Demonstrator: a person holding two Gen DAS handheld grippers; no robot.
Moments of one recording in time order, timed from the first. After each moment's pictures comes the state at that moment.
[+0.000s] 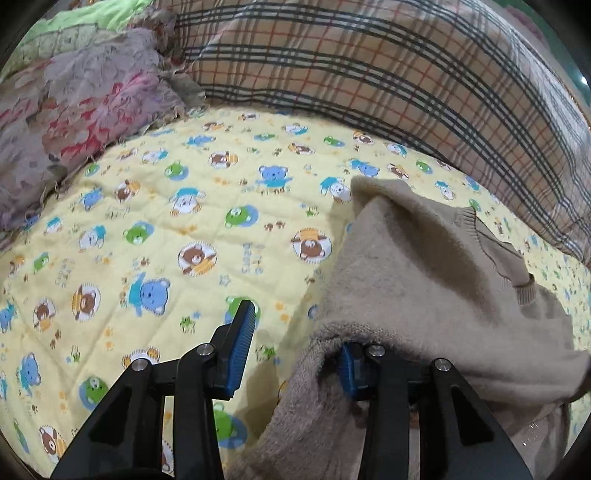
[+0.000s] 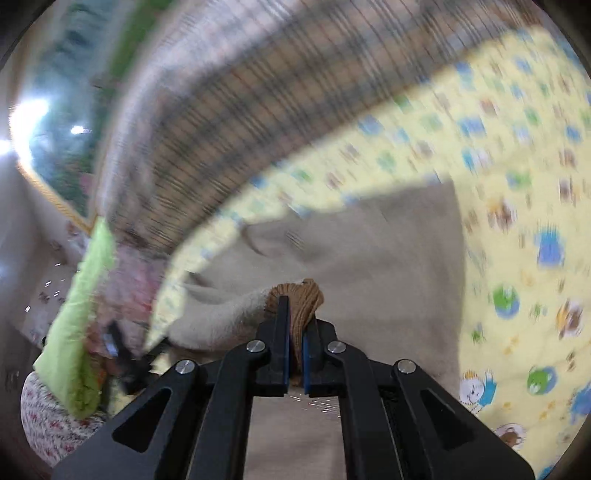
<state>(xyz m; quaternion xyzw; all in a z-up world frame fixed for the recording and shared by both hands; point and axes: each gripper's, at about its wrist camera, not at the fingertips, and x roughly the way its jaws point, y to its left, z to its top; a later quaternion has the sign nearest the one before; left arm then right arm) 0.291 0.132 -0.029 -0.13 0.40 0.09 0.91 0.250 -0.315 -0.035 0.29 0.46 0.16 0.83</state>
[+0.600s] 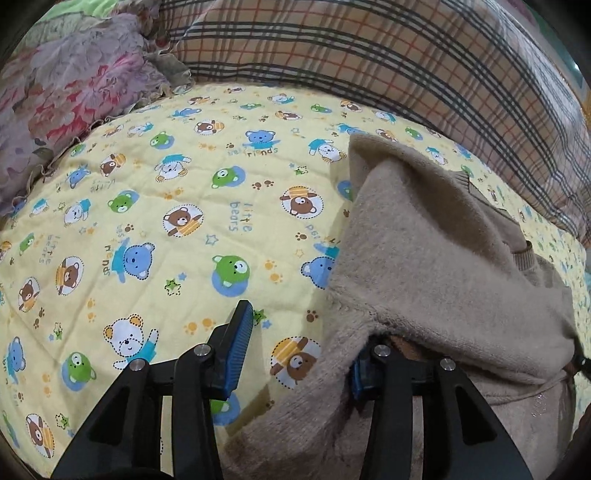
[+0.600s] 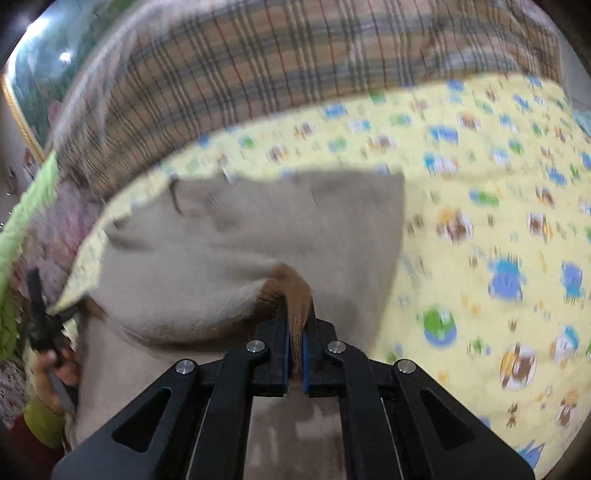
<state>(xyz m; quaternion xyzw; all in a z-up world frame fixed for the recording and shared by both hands) 0.282 0.128 -0.053 -0.12 0.43 0.06 0.89 0.246 -0.336 -0.064 0.13 0.49 0.12 0.85</state>
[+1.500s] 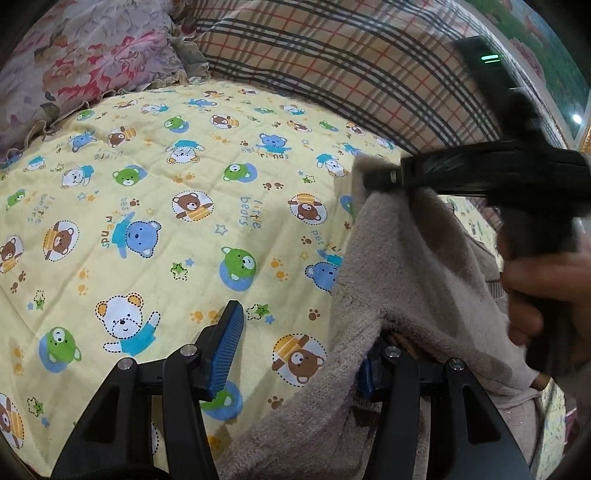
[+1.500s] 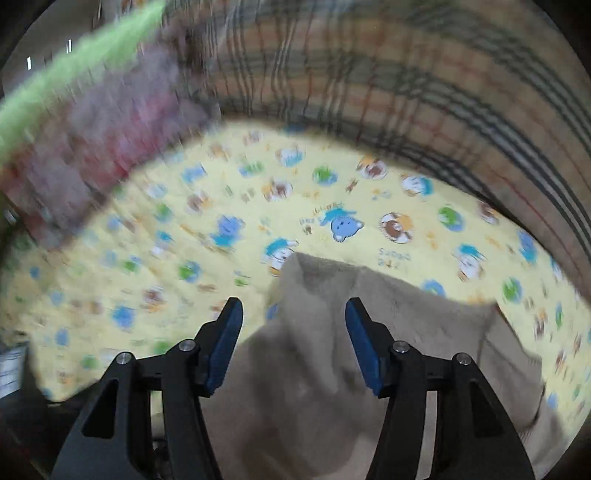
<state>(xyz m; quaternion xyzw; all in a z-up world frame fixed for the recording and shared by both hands) 0.269 0.149 -0.059 -0.21 0.38 0.03 0.90 0.388 0.069 -0.052 -0.18 0.49 0.30 0.80</state>
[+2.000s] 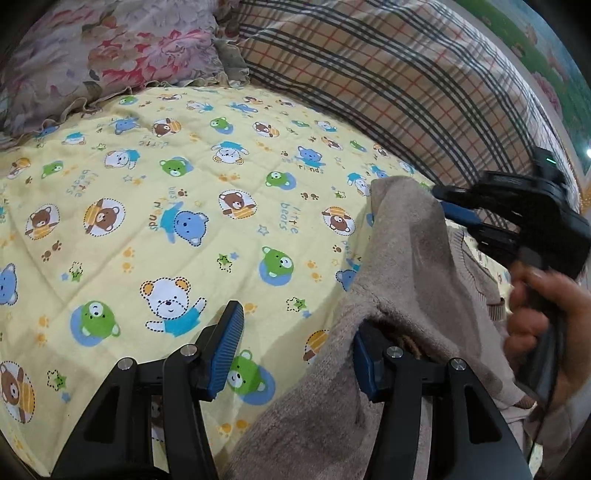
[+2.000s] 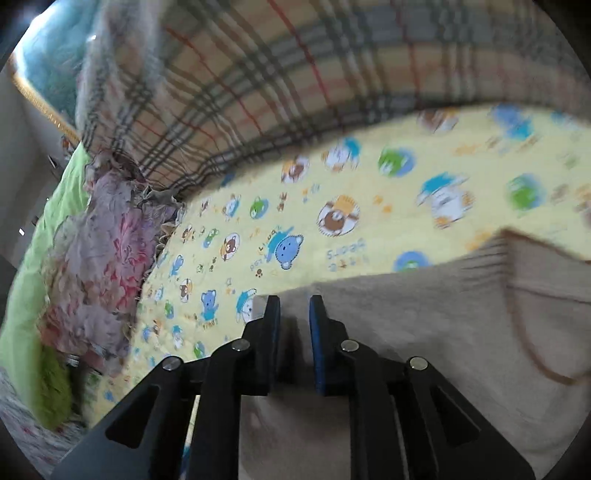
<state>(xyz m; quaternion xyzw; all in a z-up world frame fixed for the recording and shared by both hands) 0.247 0.167 -0.058 -0.26 0.36 0.07 0.89 0.402 -0.041 -0.046 0.16 0.49 0.27 0.82</state>
